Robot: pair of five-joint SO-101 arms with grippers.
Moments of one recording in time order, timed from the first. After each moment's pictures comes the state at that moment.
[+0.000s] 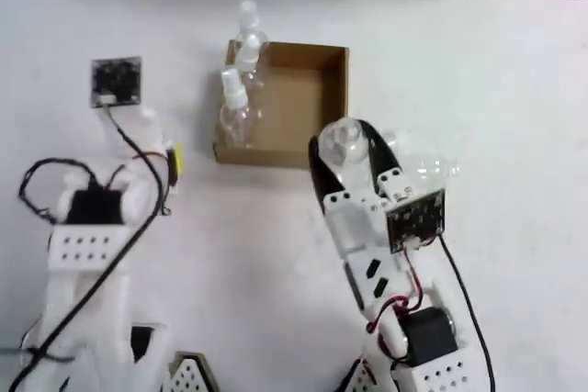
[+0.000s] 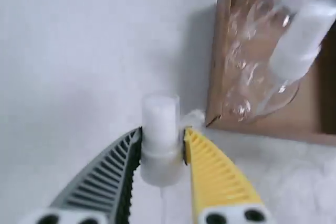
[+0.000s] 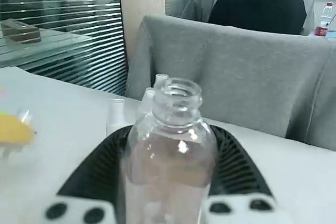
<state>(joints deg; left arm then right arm) -6.1 -43.4 47.6 51.5 6.5 -23.2 -95.5 78.6 23.1 5.1</state>
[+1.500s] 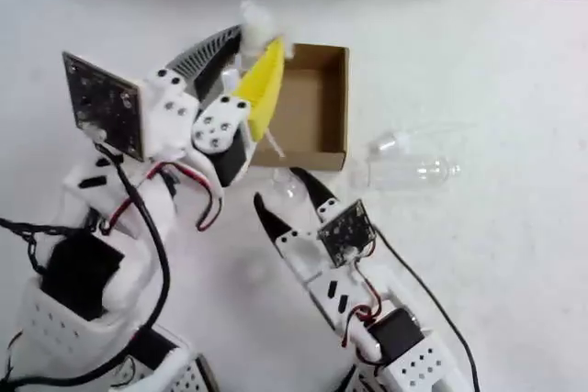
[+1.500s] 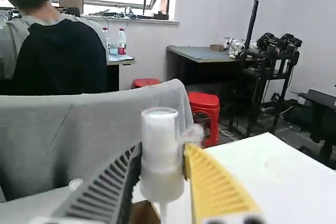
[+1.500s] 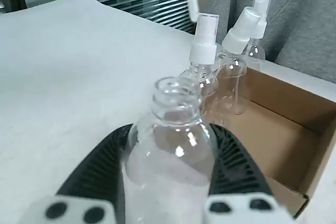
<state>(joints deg) 24.5 -51.6 19.6 41.6 6.4 -37.9 -96.6 95.7 18.6 5.7</state>
